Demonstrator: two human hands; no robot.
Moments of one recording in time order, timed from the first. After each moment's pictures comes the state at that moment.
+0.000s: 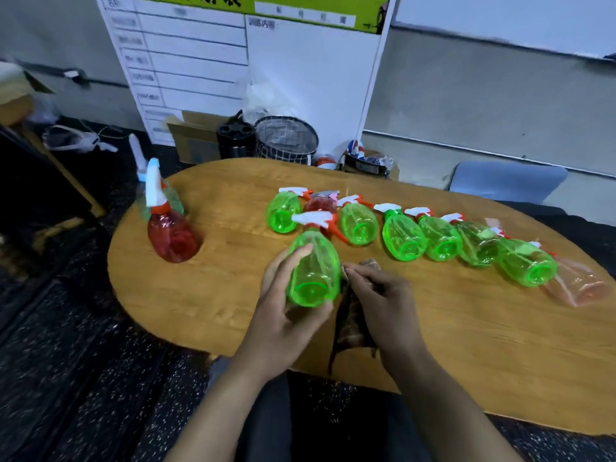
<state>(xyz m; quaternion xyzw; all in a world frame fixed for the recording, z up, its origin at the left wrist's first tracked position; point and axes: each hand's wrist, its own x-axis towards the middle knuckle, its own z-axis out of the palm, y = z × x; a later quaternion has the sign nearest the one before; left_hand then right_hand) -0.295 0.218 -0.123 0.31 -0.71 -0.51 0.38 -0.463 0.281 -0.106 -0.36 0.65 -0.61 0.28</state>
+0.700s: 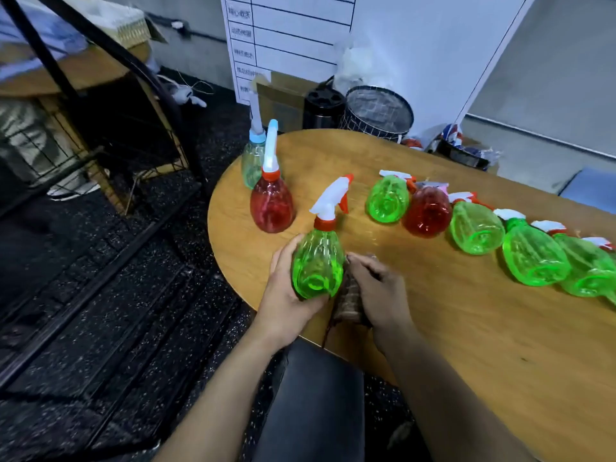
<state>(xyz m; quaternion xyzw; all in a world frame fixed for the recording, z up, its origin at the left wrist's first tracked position) -0.202 0.142 -0.187 0.47 -0.63 -0.48 0.39 -0.369 0.162 -0.184 -0.33 0.63 -0.57 0.40</state>
